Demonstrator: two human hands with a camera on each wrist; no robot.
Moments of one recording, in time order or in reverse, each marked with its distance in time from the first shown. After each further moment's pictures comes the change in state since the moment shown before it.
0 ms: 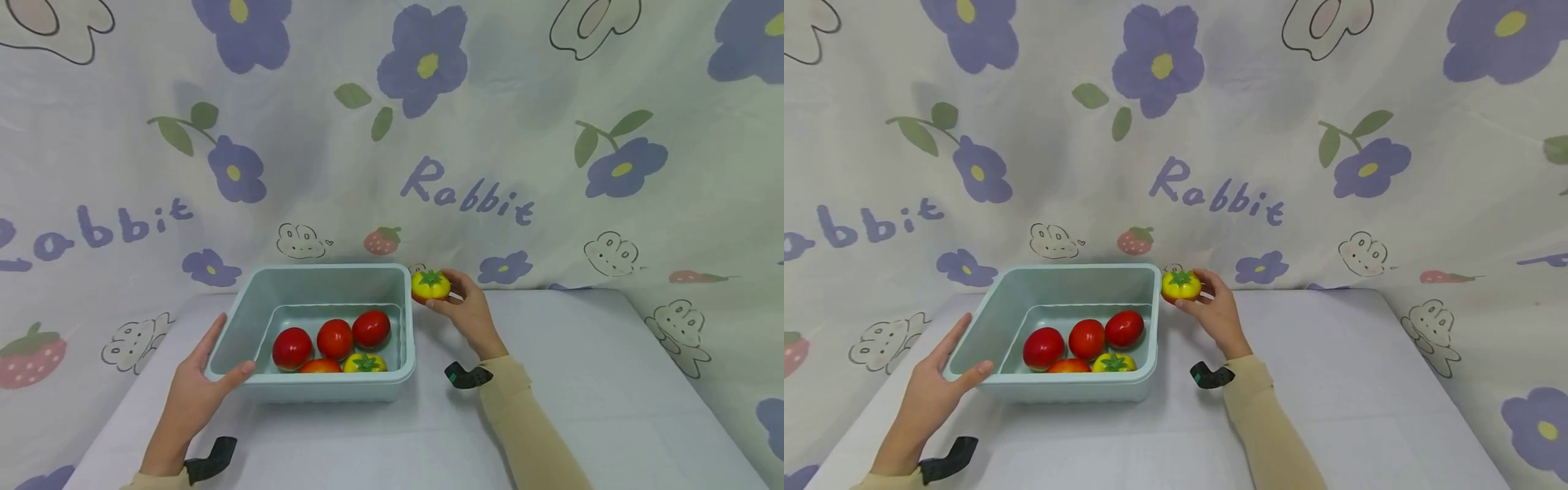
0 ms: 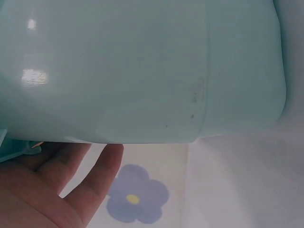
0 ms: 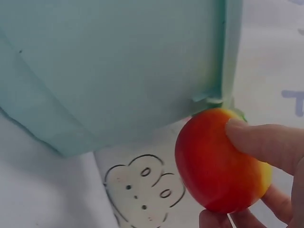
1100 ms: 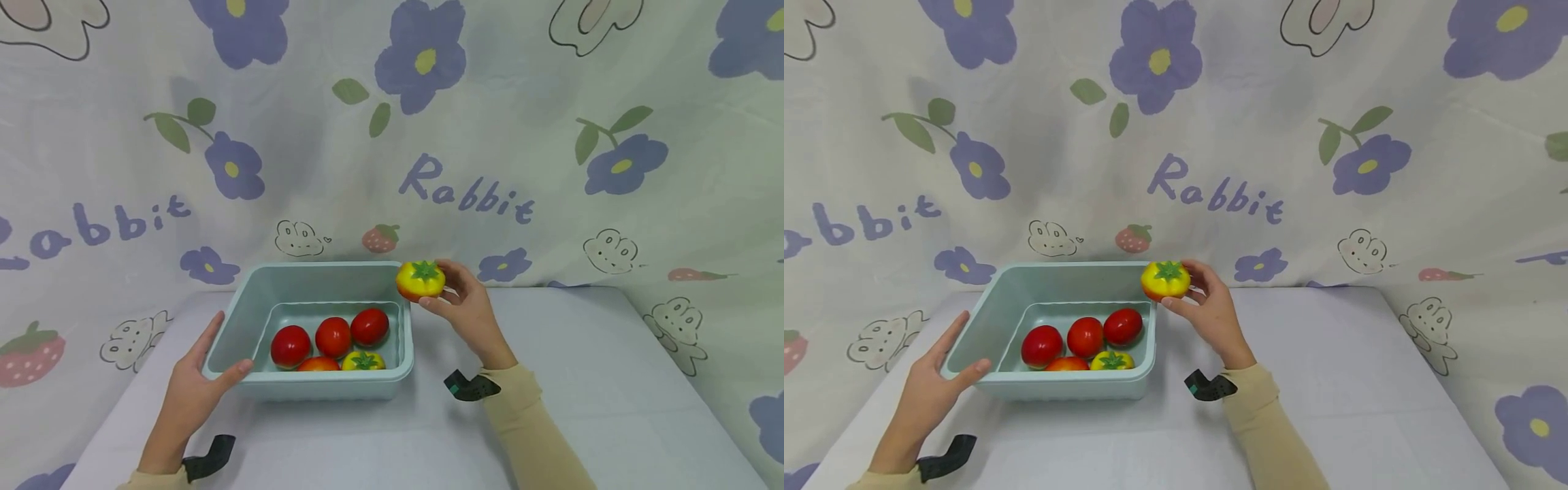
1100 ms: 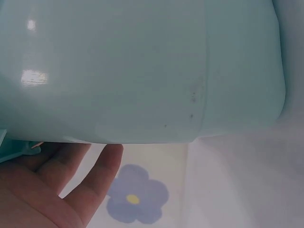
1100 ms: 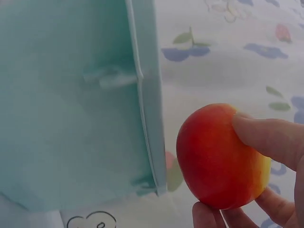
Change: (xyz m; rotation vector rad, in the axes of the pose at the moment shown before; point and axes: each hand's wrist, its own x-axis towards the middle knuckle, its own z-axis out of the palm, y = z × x) left_hand 0.000 -0.001 0.000 0.001 -0.010 -0.033; right_hand -0.029 -0.055 -0.001 0.120 -0.059 -0.136
